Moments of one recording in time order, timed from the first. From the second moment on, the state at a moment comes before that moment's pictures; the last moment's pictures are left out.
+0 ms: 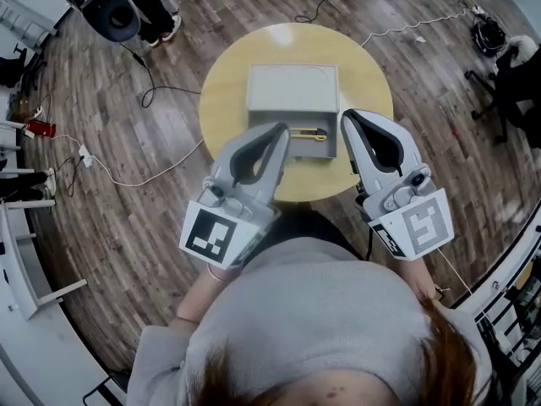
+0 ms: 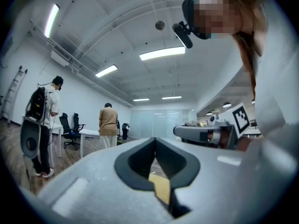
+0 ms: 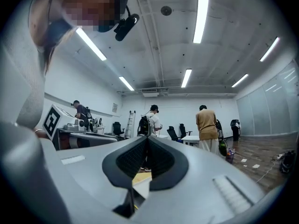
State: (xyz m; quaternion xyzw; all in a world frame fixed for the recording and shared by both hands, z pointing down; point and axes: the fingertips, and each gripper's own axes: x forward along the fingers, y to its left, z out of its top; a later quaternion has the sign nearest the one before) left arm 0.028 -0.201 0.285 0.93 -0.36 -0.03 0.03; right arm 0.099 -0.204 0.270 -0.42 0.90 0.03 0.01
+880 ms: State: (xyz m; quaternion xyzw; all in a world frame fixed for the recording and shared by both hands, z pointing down) left arm -0.021 -0.085 0.266 0.94 -0.34 -0.06 0.01; right arm 0.045 -0.086 0.265 -0.46 0.89 0.05 -0.01
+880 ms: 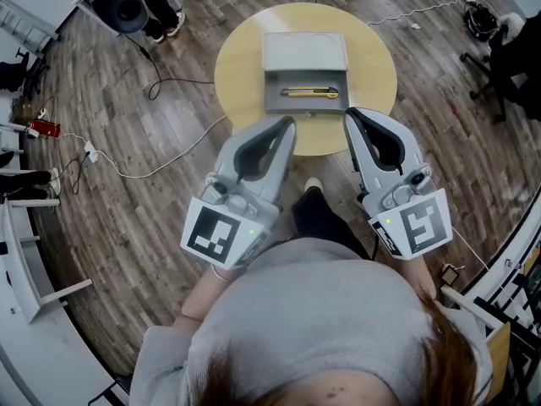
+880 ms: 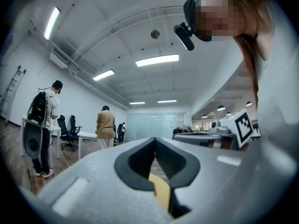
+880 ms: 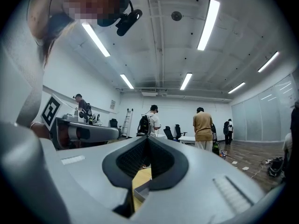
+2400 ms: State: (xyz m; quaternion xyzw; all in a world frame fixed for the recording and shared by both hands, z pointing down) left arm -0.037 0.076 0.254 0.94 -0.33 -0.06 0.02; right arm 0.030 0.087 0.252 -0.47 0.88 0.05 -0.03
